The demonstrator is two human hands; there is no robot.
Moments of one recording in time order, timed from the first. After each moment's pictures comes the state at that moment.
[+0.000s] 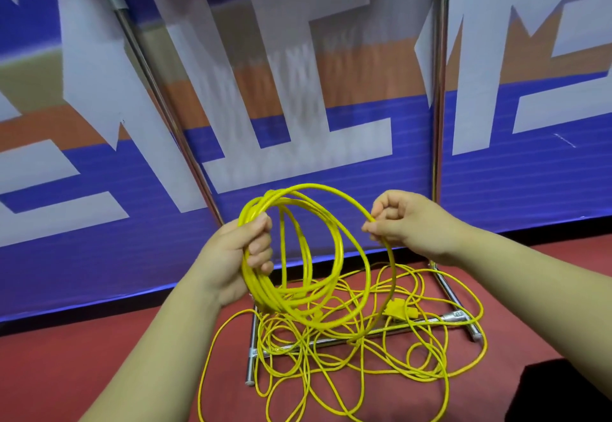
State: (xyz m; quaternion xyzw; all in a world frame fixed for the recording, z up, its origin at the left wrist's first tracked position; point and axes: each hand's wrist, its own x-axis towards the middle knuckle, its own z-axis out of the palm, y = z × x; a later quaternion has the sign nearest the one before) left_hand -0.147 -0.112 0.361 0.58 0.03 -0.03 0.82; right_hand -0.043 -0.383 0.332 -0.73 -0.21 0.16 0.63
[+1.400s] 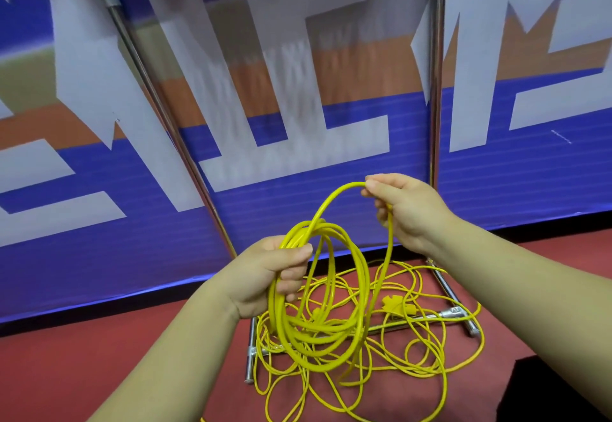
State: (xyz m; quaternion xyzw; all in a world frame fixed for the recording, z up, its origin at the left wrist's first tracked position) left_hand -0.148 -0.139 0.347 0.64 0.01 -0.18 0.74; right_hand -0.032 -0.359 0.336 -0.58 -0.04 0.09 0.81
